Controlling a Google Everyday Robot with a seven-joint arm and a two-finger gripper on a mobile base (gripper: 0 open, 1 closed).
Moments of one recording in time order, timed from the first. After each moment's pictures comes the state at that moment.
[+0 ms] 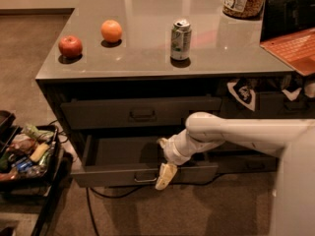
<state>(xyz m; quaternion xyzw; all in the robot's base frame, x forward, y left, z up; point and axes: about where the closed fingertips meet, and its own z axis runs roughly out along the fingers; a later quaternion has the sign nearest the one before) 0.537 -0.004 0.519 -0.66 0.69 0.21 0.22</state>
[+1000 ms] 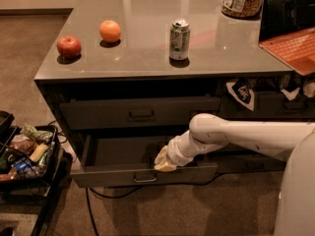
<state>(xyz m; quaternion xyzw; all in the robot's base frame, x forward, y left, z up) 0.535 -0.020 0.521 -0.66 0.68 0.21 0.24</state>
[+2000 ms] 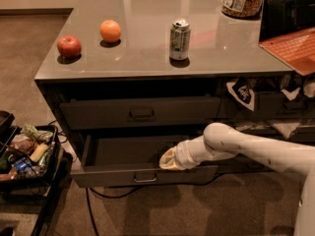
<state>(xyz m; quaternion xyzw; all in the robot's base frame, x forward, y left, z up) 0.552 -0.039 0.496 -0.69 0.61 0.21 0.33</state>
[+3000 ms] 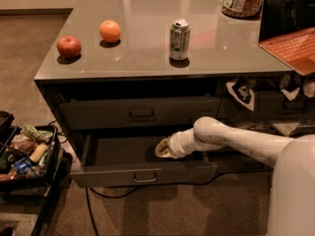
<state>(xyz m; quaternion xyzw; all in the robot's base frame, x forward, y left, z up) 0.618 -0.026 0.475 -0.72 0.57 0.15 0.35</state>
